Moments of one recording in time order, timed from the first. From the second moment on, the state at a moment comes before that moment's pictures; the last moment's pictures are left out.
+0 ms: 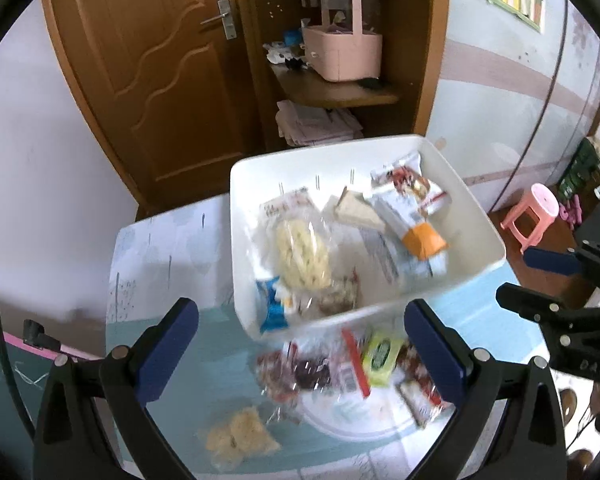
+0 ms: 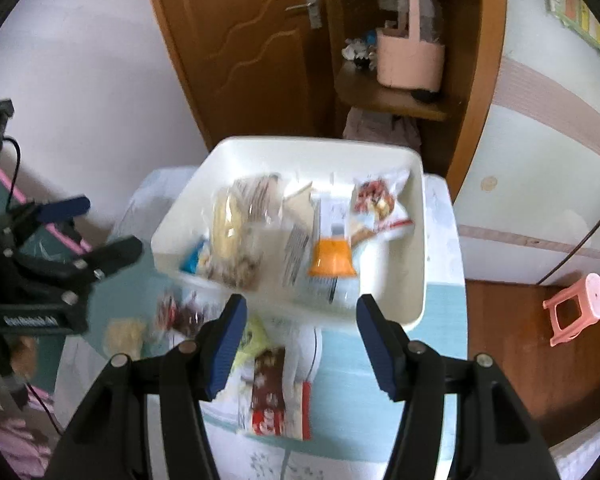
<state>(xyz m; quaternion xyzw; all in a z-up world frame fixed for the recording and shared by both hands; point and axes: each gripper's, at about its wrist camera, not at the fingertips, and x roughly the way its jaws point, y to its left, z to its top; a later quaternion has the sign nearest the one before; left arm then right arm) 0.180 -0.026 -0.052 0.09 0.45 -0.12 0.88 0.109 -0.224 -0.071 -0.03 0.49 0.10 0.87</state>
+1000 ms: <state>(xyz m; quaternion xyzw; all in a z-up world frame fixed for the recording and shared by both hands) 0.164 0.061 -0.225 0.19 0.62 -0.15 0.75 0.112 -0.183 -0.217 -0.06 0.62 0.12 0.77</state>
